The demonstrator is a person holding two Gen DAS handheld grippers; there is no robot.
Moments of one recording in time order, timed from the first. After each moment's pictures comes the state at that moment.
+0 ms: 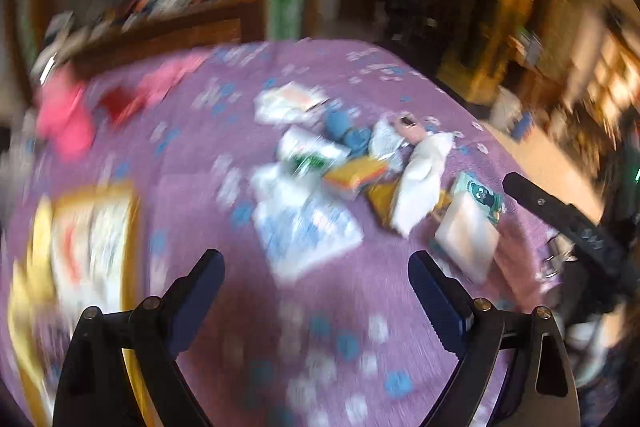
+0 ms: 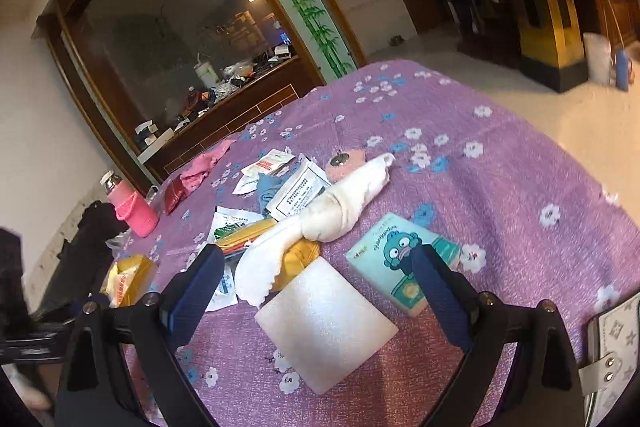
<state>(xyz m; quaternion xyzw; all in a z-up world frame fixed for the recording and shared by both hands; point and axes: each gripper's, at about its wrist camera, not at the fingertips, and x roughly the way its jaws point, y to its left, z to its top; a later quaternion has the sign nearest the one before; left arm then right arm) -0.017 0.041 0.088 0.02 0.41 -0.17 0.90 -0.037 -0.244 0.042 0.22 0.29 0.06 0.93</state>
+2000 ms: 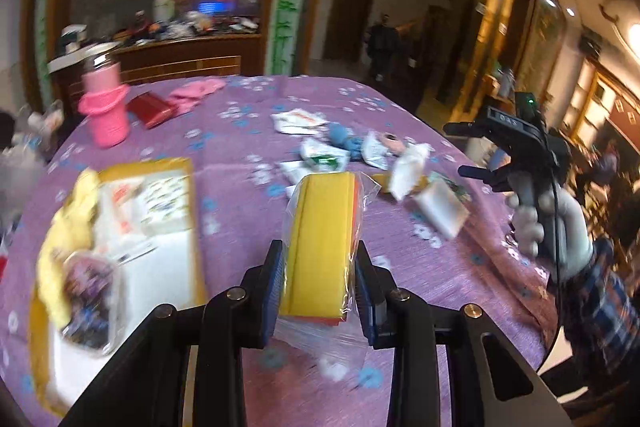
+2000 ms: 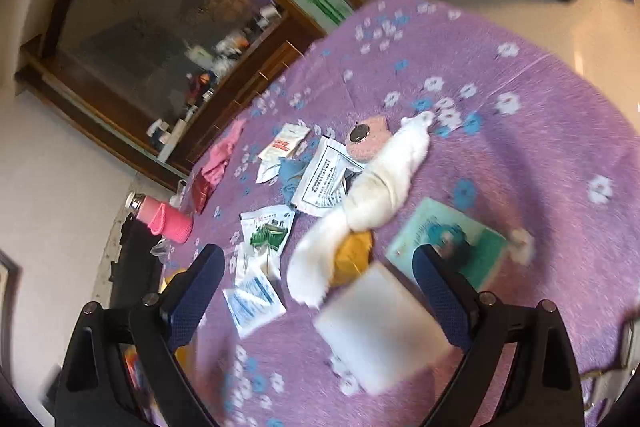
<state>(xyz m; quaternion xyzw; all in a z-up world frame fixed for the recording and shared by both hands) -0.106 0.122 0.102 -0.02 0.34 -0.20 0.92 0.025 -0.258 0.054 0.34 0.39 0.10 0.85</state>
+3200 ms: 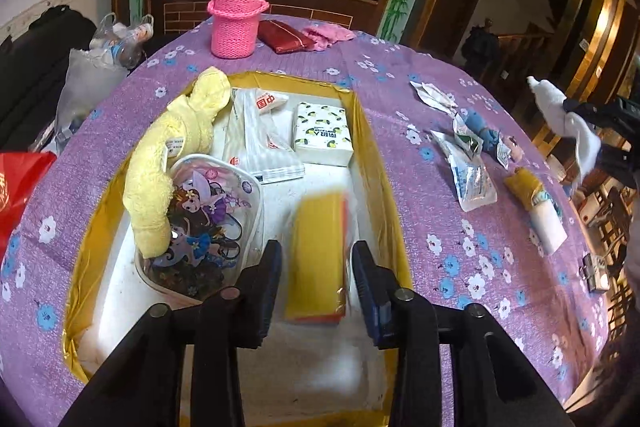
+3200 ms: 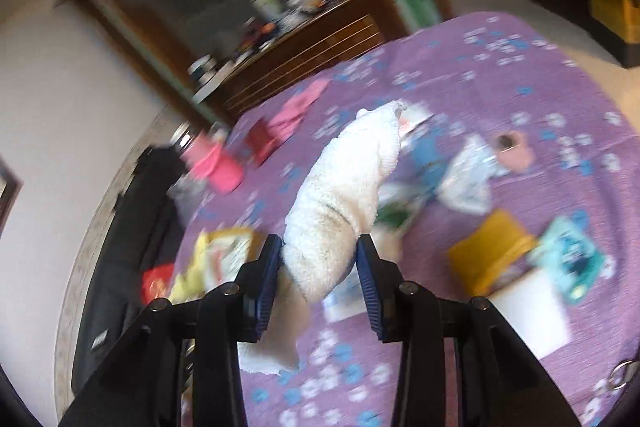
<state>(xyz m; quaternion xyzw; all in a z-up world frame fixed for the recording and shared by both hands) -0.087 0.224 0.043 -0.10 0.41 -0.05 0.90 0.021 -0.118 0.121 0.21 0.41 0.20 0.87</state>
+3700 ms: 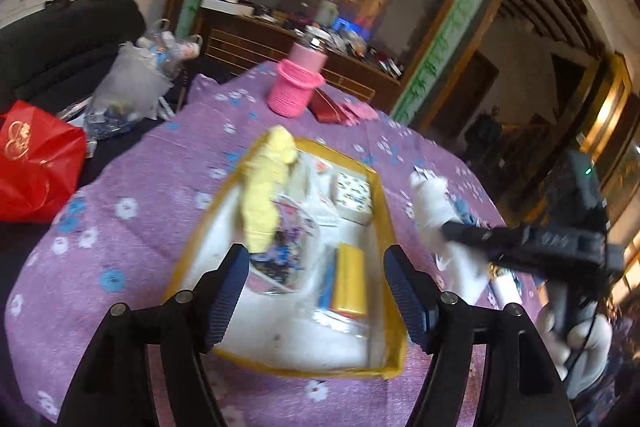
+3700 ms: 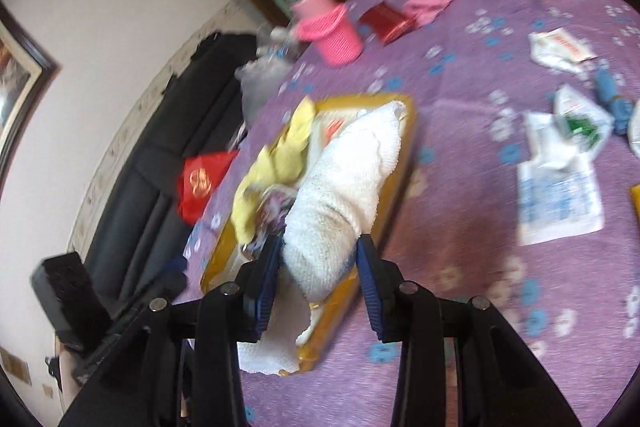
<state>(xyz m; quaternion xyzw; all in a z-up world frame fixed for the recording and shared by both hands) -0.161 0.298 0.087 -0.22 0.31 -0.02 0.93 -0.020 0.062 0.081 0.11 0.49 0.34 0.79</state>
